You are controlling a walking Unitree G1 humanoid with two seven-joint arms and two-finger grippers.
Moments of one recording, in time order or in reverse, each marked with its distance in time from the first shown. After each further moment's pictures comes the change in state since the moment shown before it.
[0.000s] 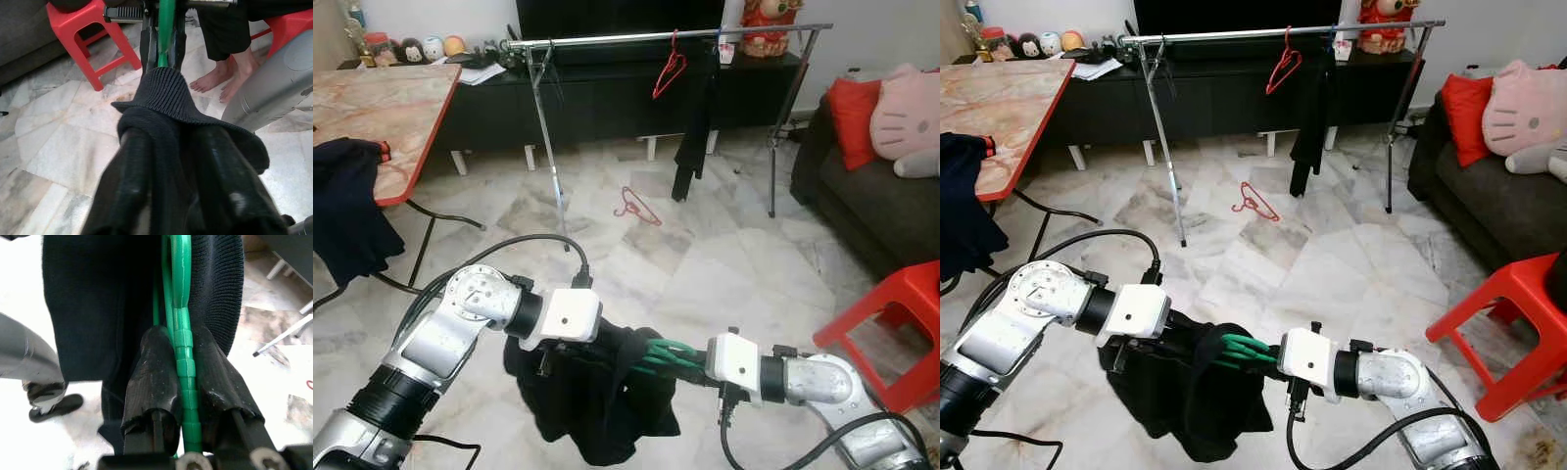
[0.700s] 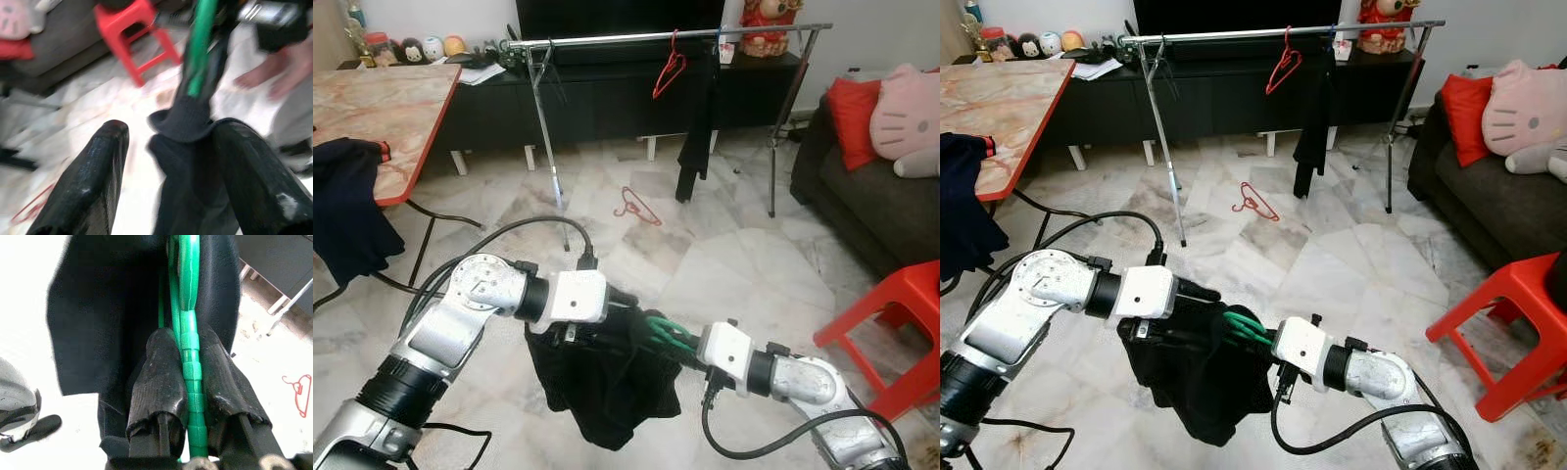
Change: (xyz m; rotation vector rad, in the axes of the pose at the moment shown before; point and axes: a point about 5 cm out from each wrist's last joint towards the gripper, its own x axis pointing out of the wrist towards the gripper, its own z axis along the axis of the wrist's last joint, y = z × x) left arm 0.001 0.021 0.004 0.088 0.045 0.194; right arm 0.011 -0.007 -0.005 0.010 -0.024 -0.148
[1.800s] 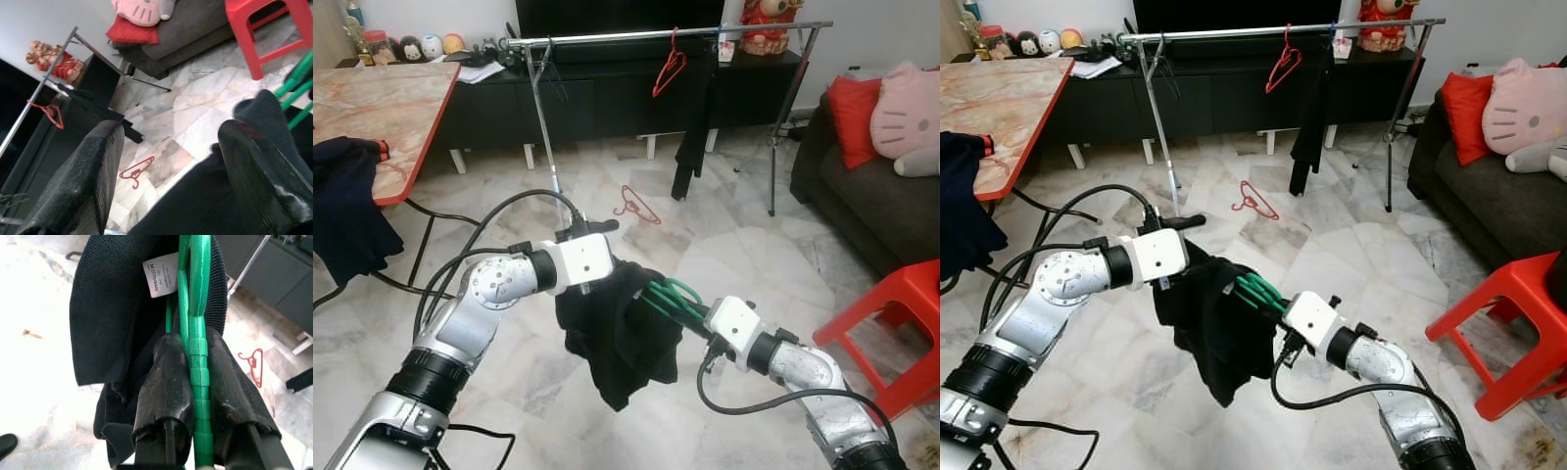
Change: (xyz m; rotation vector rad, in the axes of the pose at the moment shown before) left arm 0.001 0.032 -0.014 0.075 0.057 0.534; right arm -0.001 -0.026 -0.018 0.027 0.060 -0.261
